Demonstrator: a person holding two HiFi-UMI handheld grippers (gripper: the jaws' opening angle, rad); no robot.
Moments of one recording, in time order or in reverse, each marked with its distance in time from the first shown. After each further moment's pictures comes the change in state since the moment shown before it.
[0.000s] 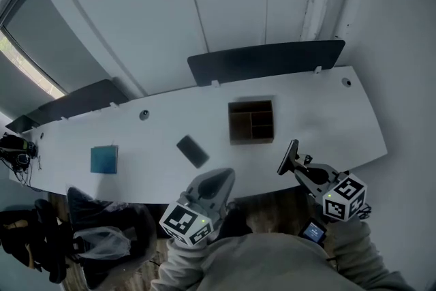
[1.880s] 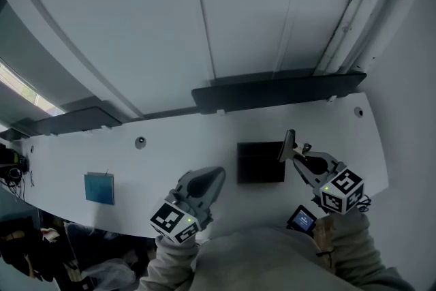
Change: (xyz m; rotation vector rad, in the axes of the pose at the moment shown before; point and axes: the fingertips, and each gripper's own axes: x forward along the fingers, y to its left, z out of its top) left arm 0.085 0.183 0.057 -0.056 -0.028 -0.012; right arm 0.150 -0.118 0.131 -0.136 0.045 -0.032
